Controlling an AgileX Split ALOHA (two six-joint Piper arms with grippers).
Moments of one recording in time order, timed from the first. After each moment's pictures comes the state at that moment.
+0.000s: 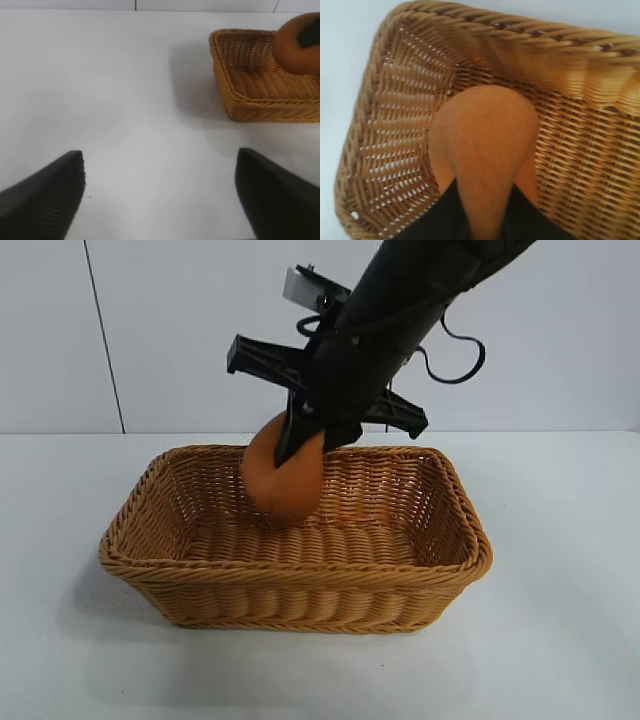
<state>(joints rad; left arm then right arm) -0.04 0.00 -0.50 -0.08 1.06 -0.01 0.58 2.01 -1.42 0.41 0.62 0.01</state>
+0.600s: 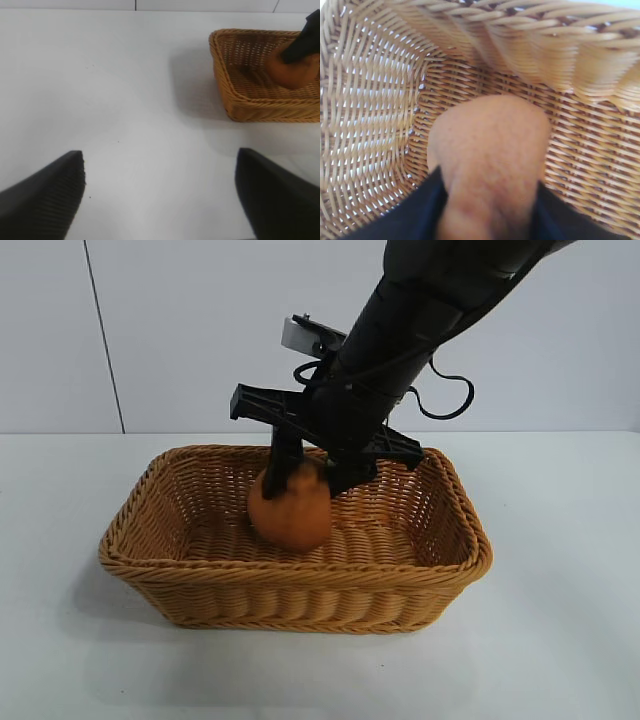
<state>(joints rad) -0.04 0.00 -0.50 -0.08 1.06 -0.01 0.58 2.04 -1.42 0.39 0.63 0.01</state>
